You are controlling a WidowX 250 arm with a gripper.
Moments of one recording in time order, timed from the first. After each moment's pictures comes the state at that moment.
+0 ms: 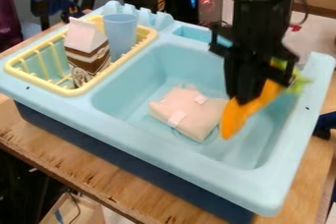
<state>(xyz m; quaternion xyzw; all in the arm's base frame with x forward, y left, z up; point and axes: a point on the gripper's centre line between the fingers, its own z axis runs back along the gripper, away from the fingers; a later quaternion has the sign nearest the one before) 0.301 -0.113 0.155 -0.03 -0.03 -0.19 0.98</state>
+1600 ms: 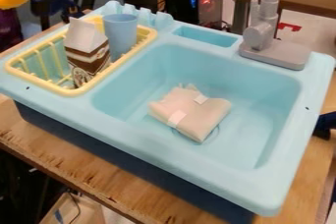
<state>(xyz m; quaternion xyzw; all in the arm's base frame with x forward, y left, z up) 0.254 0.117 0.253 0.11 -0.02 -0.13 0.99</state>
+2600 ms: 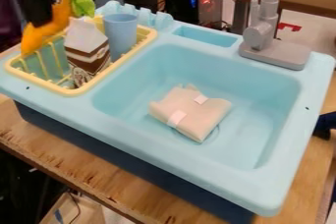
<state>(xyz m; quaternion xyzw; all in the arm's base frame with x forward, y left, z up) 0.281 0.158 0.179 0.02 -0.05 -0.06 1.00</state>
